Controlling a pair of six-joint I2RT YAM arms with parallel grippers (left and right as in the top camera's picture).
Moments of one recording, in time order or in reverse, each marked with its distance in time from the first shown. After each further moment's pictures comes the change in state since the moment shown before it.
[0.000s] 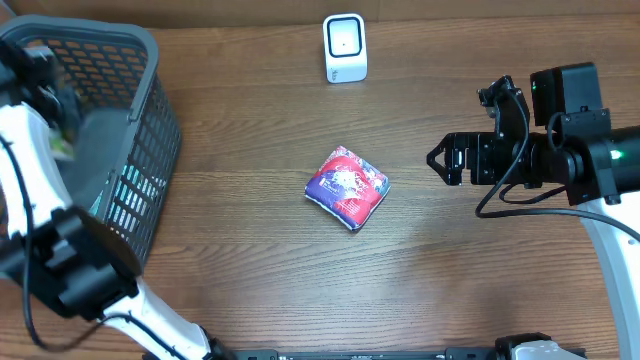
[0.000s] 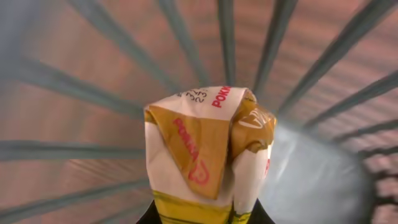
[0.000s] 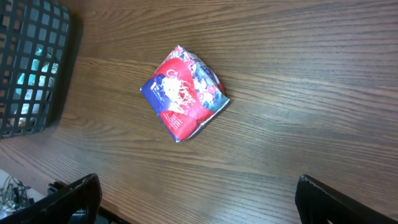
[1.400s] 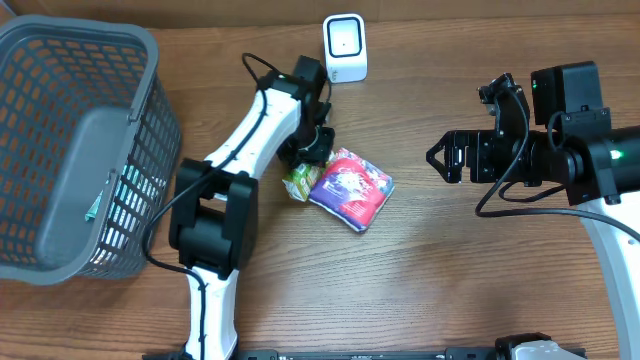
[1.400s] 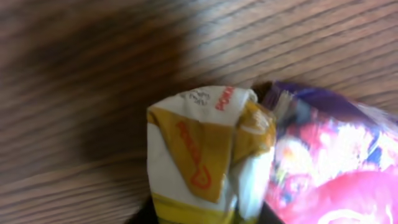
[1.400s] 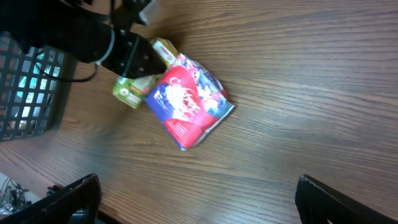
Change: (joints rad) left arm -0.908 0.192 -0.214 -0.225 0.165 -0.433; right arm 0.000 0.000 0.000 0.019 0.000 0.001
